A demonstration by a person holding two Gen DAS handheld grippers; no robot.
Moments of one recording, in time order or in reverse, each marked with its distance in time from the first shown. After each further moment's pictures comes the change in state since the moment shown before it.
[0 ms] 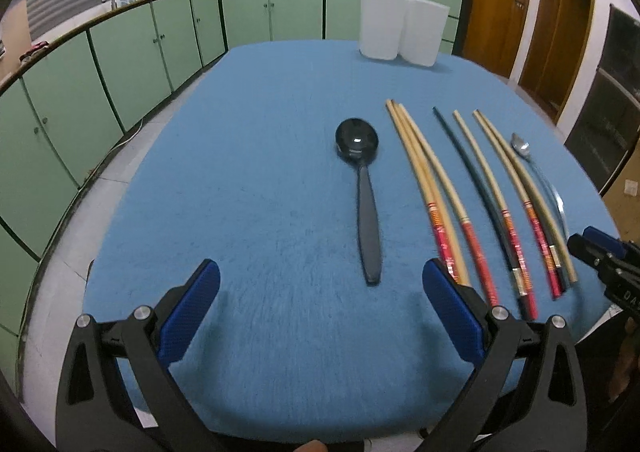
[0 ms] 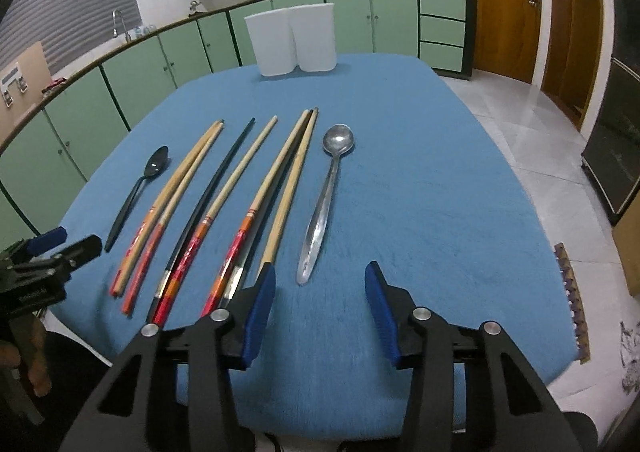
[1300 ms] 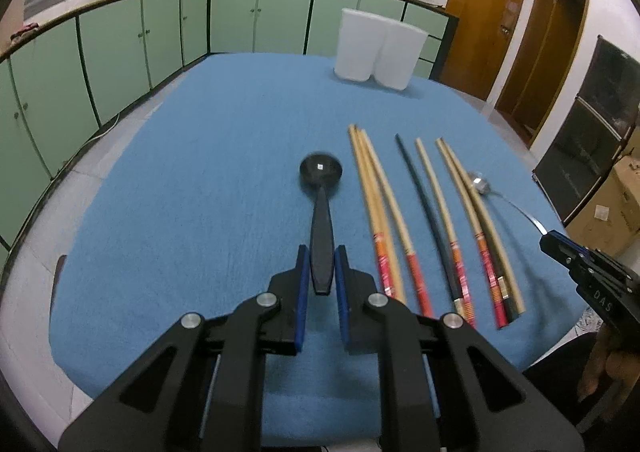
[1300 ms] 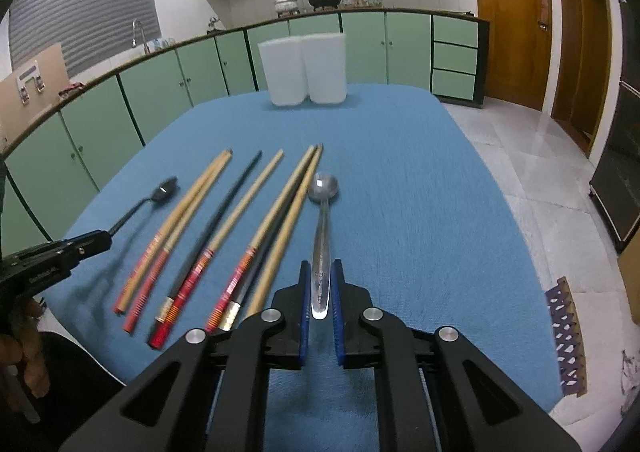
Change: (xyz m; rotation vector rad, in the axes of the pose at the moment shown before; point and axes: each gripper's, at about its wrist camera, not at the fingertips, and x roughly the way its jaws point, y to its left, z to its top) left arm -0.022 -0.013 0.019 -0.065 -0.055 -0.133; right arm -0.016 -0.005 0.023 -0.049 -0.112 0.034
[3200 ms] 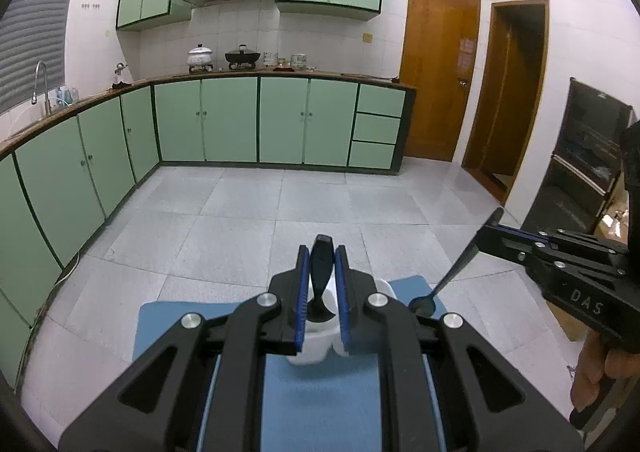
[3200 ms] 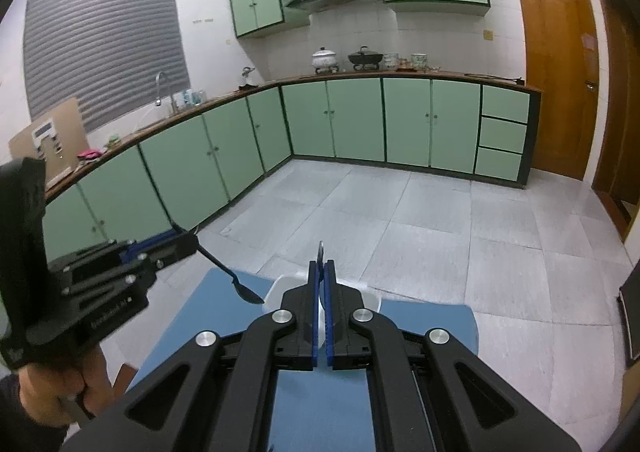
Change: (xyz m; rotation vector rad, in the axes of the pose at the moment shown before) left arm 0.067 -0.083 0.360 0.152 -0.246 -0.105; right arm 0.083 -0.010 0.368 -0.068 -0.116 0.132
